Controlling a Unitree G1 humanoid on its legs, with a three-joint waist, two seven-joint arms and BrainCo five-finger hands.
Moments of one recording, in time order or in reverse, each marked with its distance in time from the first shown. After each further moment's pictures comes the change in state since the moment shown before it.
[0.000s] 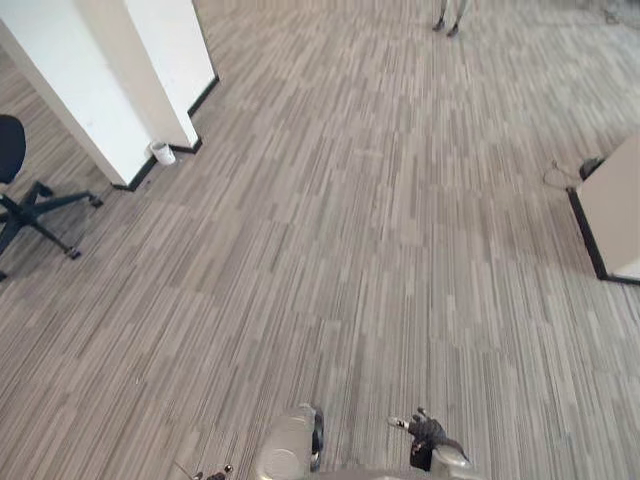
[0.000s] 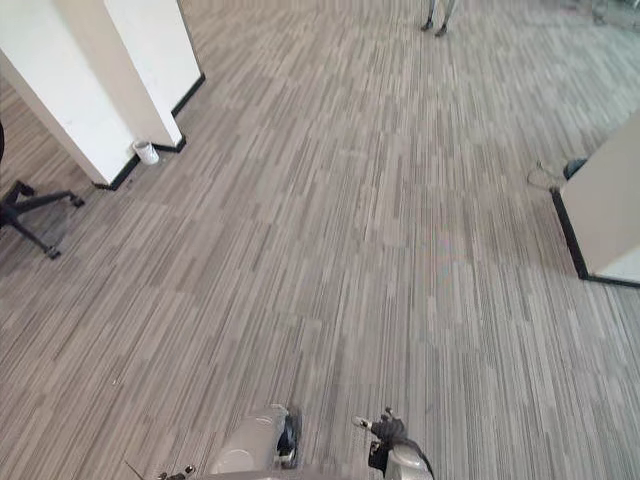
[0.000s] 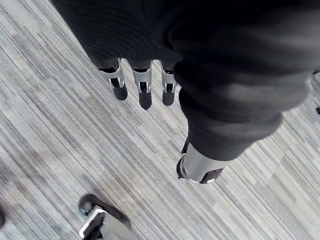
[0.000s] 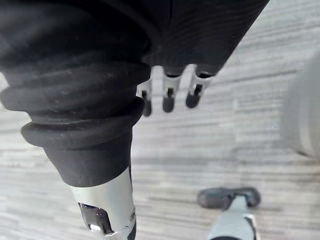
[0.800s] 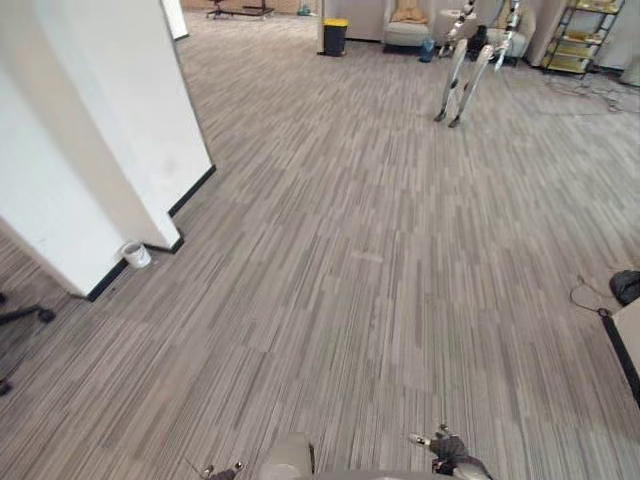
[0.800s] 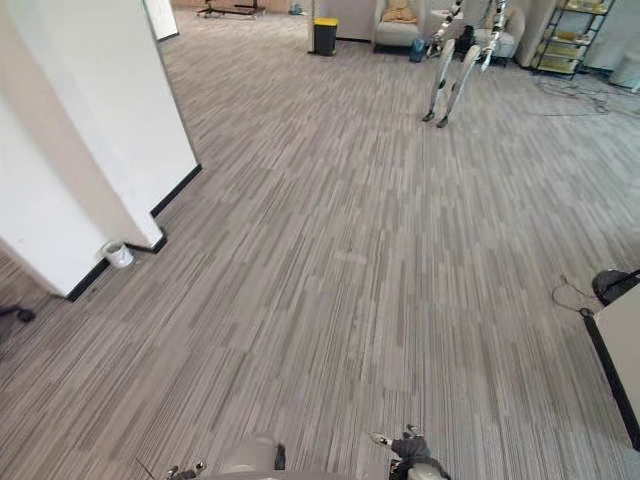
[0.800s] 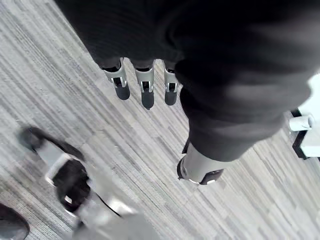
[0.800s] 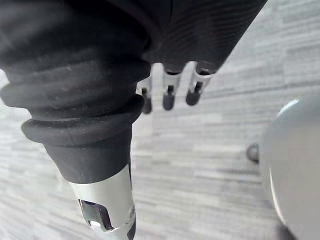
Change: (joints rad) left arm 0.040 -0.034 -0.043 -0.042 0.007 0.007 -0.002; right arm 0.007 -0.056 0.068 0.021 0.032 0.001 -0.015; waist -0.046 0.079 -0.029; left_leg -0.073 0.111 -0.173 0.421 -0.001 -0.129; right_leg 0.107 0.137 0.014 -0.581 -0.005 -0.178
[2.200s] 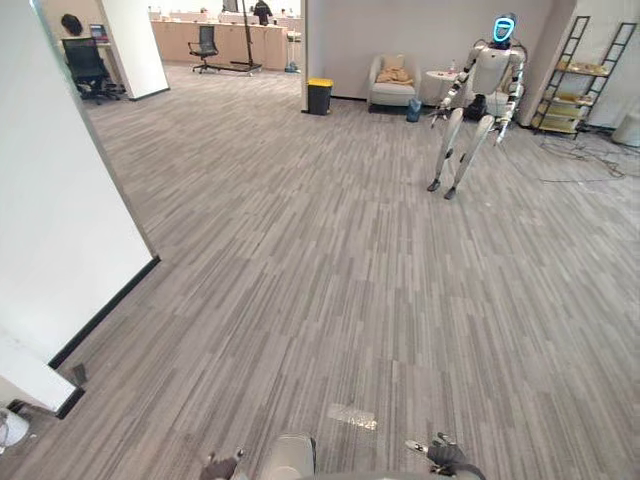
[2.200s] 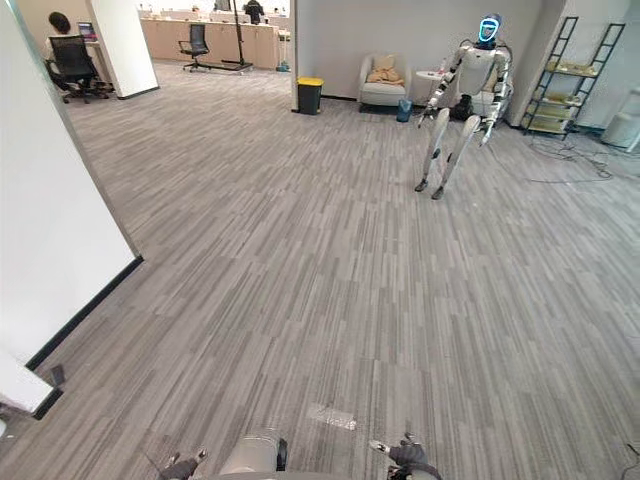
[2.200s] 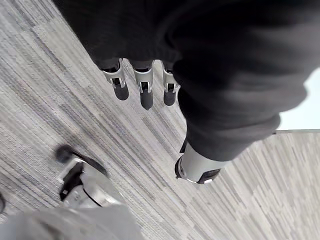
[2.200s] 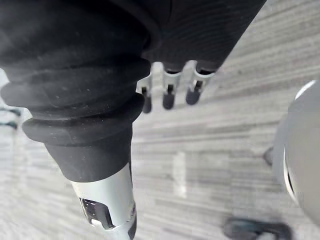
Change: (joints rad) left arm -0.019 -0.022 -0.001 -0.049 0.014 -0.010 0.003; right arm 0.047 0.012 0.045 -0.055 0.037 -0.013 -0.001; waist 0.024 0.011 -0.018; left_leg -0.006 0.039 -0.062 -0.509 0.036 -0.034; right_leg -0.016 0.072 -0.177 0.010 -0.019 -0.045
